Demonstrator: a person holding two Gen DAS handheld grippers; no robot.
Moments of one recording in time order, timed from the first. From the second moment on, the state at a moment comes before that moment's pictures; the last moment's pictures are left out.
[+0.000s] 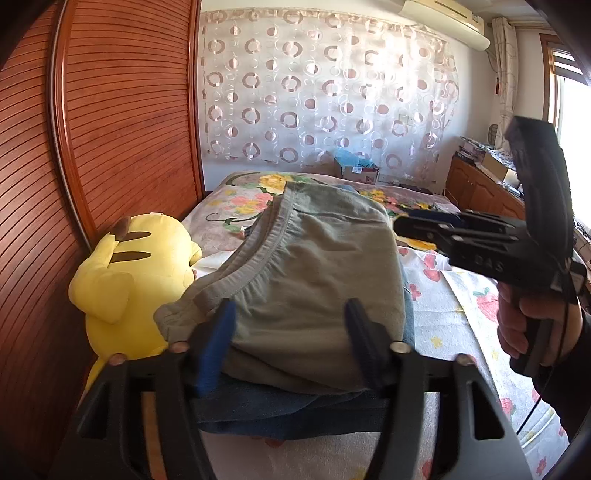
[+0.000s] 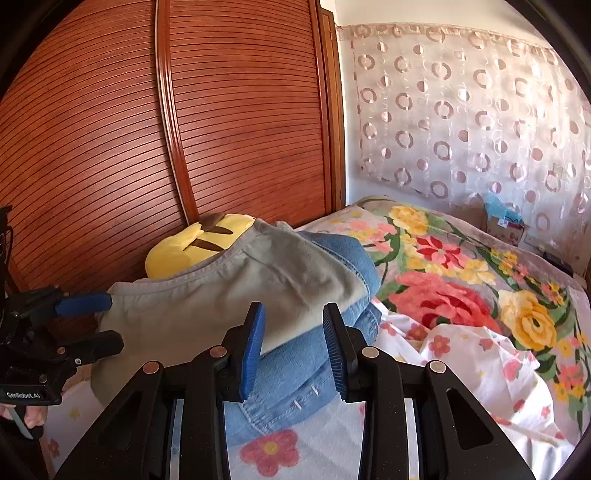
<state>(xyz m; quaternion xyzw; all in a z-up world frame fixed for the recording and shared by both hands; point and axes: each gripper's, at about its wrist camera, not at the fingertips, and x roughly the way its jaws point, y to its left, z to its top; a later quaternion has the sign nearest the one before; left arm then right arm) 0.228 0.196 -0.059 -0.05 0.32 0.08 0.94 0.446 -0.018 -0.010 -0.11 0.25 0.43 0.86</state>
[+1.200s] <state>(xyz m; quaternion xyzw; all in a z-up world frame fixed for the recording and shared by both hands) 0.187 0.166 -0.051 -0.04 0.32 0.07 0.94 0.361 -0.062 -0.003 -0.10 0.28 0.37 0.88</state>
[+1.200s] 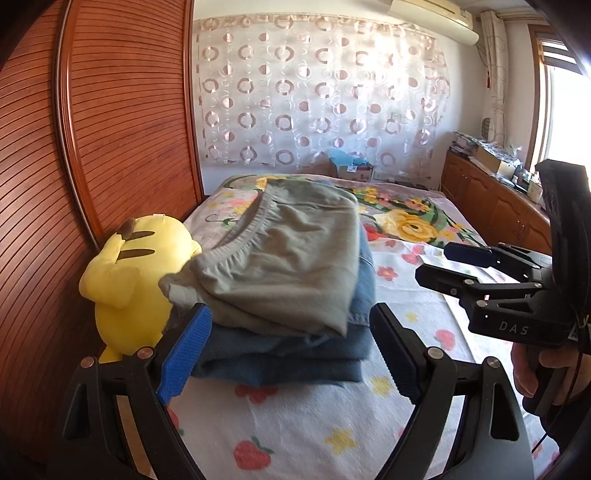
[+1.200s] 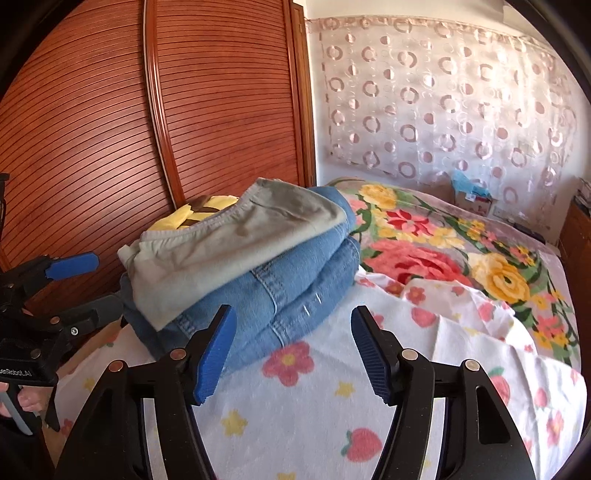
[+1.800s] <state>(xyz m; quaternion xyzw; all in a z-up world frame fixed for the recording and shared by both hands) 0.142 0.089 -0.036 -0.02 0.31 0.00 0.95 0.225 -0.139 0.018 -0.07 0.28 0.24 0.93</state>
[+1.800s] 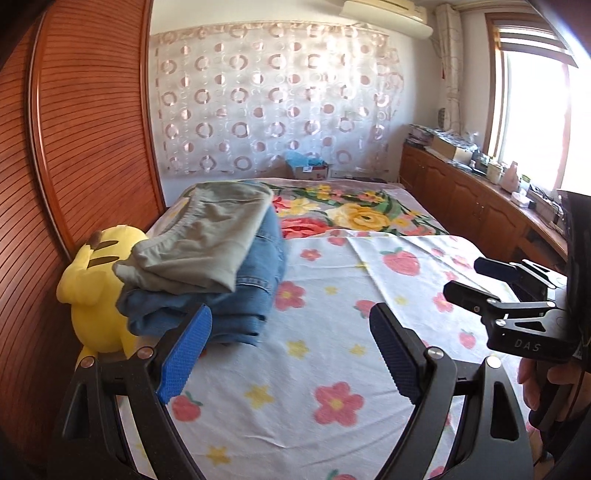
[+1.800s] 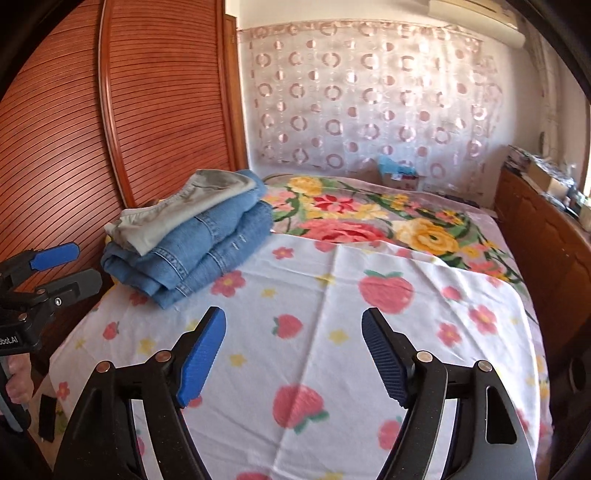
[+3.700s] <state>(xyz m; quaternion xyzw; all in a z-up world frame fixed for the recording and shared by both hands) 0.054 0.013 0.036 0.01 0.22 -0.03 0.97 0.044 -0.184 0.048 0.00 0.15 0.14 0.98</state>
